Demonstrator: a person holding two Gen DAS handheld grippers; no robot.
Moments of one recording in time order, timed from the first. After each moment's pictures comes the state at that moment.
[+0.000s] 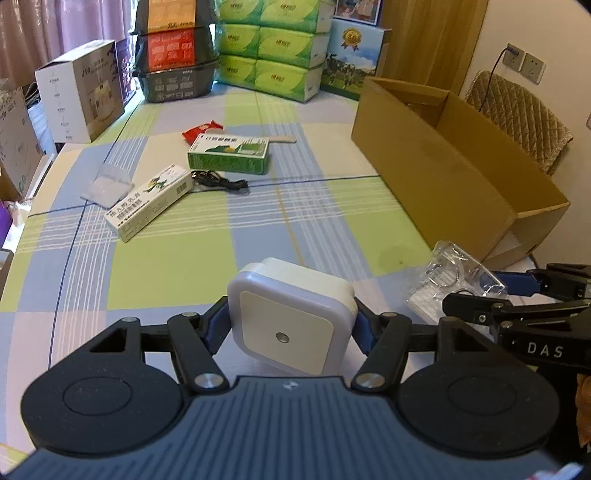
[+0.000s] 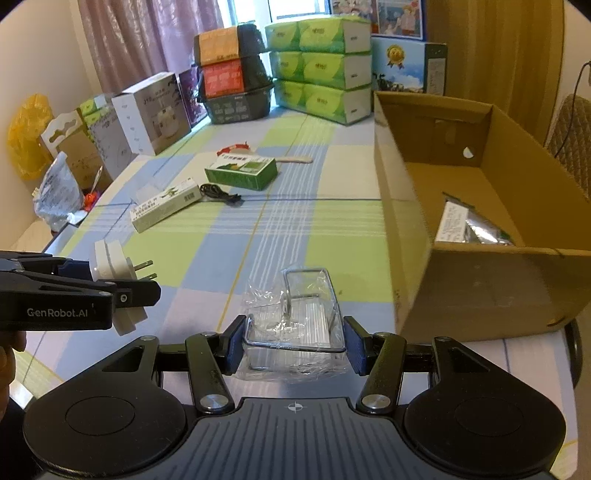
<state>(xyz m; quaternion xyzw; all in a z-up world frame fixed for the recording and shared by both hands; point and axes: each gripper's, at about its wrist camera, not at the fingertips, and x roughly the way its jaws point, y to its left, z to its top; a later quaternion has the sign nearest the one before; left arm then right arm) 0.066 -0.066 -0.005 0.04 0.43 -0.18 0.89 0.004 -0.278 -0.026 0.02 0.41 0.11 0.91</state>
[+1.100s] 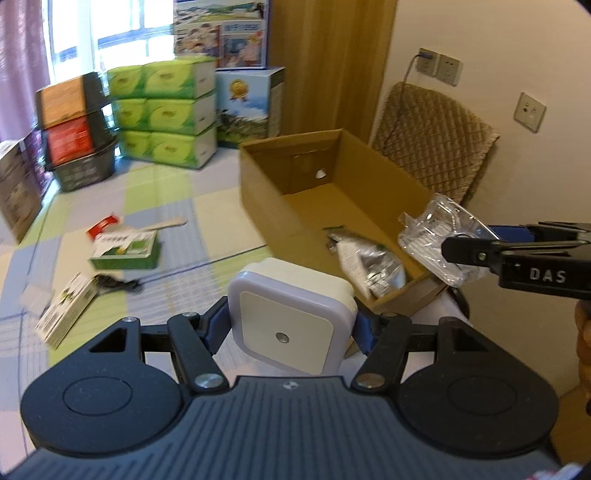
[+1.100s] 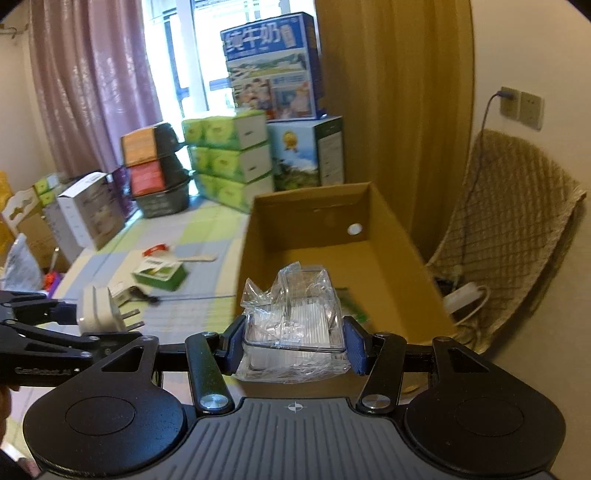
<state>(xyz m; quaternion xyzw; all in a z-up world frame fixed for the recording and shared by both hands) 0.071 -0.191 0.067 0.08 0.37 -0.29 0.88 0.006 -0.409 0.073 0.05 0.33 0.02 0.94</state>
